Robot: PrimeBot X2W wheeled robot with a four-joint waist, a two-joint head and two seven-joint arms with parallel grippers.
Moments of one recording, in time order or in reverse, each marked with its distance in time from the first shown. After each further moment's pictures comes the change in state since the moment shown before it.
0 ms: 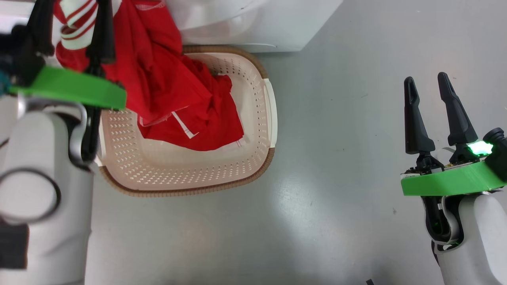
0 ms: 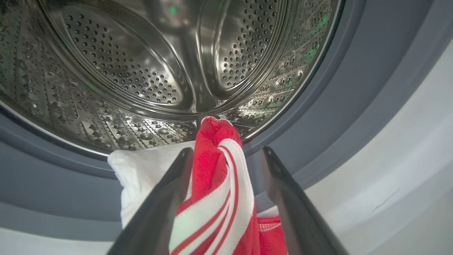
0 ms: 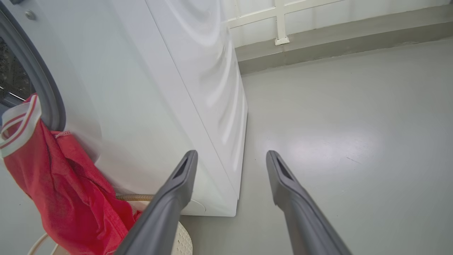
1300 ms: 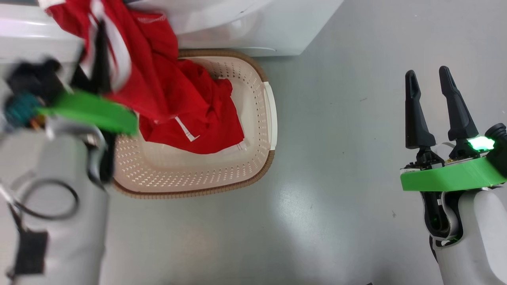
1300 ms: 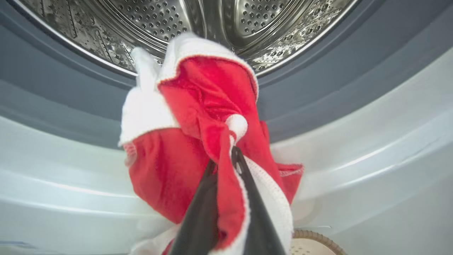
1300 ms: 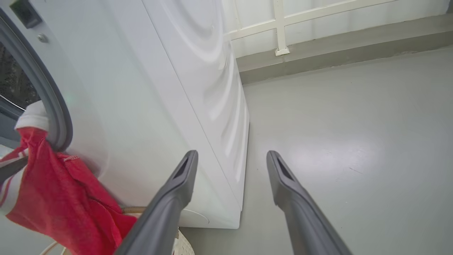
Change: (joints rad) left arm 0.015 -0.016 -0.024 0.262 -0.095 0.000 -0.054; right arm -0.018 0.015 -0.007 -0.003 0.000 0.000 0.000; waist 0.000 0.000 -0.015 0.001
